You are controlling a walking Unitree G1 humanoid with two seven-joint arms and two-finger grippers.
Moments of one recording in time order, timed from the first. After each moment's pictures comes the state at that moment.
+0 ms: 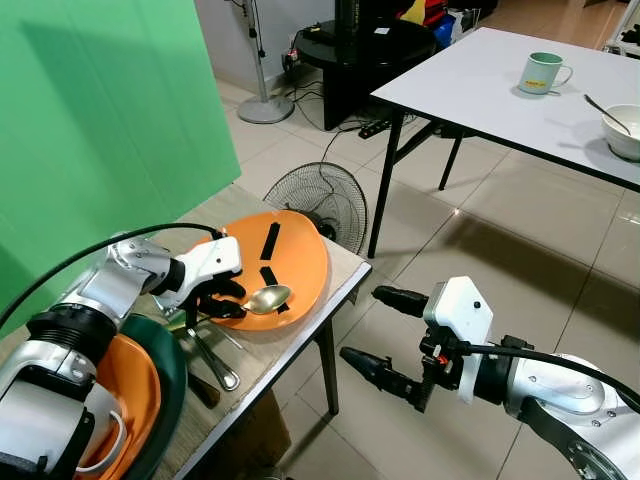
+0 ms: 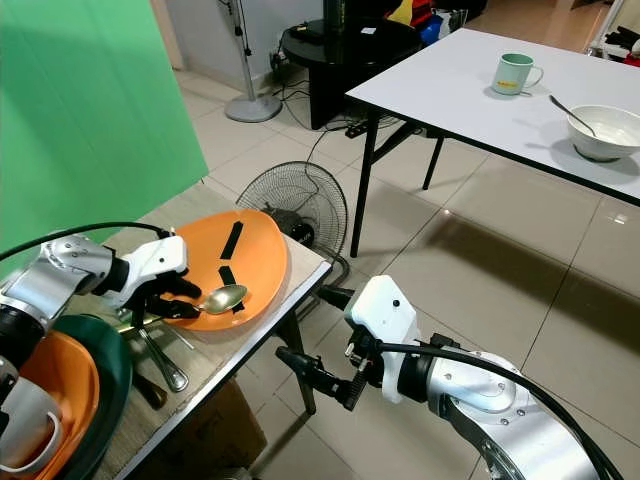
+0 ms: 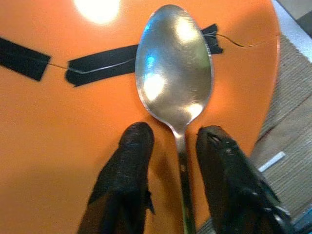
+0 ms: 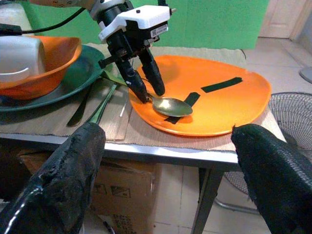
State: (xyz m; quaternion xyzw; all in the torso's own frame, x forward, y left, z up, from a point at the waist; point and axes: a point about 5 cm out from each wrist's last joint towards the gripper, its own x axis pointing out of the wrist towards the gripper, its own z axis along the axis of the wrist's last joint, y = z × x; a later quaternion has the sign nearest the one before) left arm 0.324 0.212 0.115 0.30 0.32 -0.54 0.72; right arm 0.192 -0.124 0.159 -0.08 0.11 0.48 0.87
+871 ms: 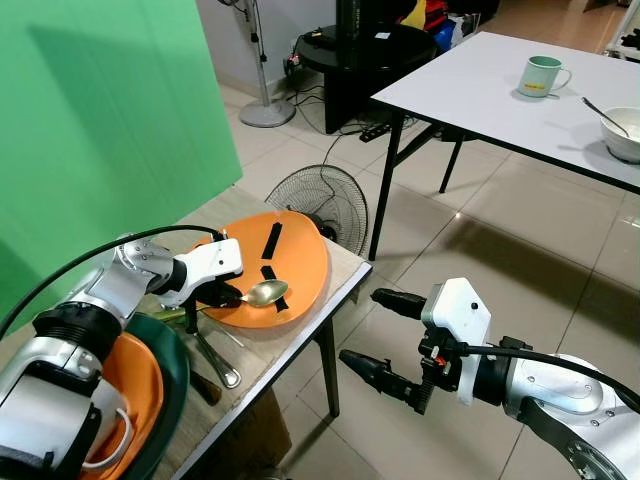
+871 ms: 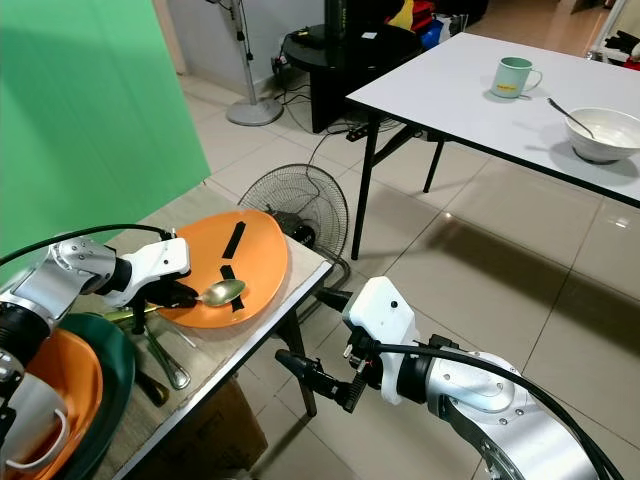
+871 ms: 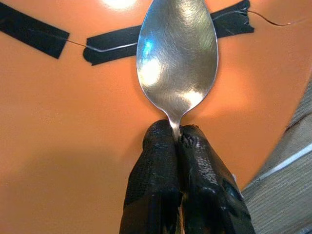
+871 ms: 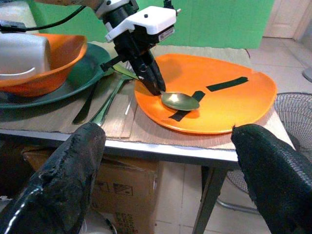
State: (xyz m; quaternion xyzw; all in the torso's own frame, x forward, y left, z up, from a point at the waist) left arm 0.330 0.215 0.110 0.34 0.33 -0.50 0.73; right arm 0.192 -0.123 0.158 -0.08 0.12 0.48 0.87
